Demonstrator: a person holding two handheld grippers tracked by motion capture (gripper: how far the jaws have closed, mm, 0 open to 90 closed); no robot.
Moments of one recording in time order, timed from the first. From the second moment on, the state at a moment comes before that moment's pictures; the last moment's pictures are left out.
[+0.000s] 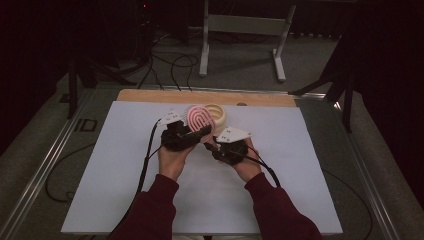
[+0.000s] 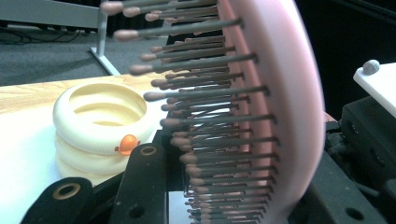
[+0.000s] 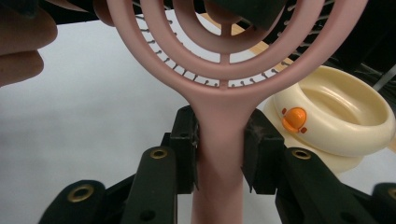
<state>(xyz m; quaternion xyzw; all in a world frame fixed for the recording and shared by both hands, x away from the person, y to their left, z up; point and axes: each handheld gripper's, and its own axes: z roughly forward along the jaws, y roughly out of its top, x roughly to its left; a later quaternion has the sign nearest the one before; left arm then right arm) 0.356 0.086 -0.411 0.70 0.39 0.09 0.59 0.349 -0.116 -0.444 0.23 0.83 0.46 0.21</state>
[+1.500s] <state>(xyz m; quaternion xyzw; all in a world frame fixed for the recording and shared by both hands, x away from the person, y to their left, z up) 0.357 0.093 -0.405 0.70 0.39 0.10 0.59 0.349 -0.131 -0.444 0.27 0.82 0.48 0.18</state>
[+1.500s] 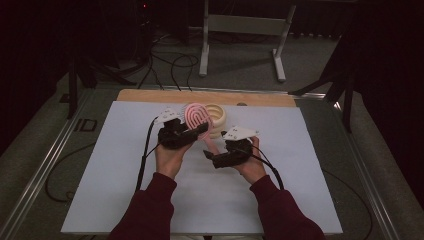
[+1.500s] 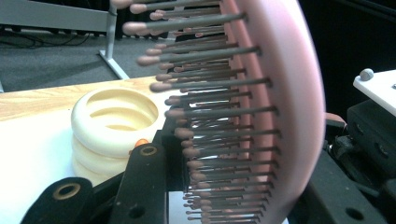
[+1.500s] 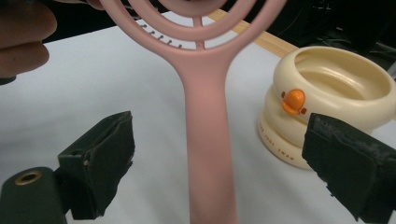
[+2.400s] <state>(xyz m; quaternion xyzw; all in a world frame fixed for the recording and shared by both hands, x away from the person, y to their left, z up) 0.362 0.097 -0.396 0.70 0.39 0.11 0.58 0.337 -0.161 -0.453 0.29 0.80 0.49 0.18</state>
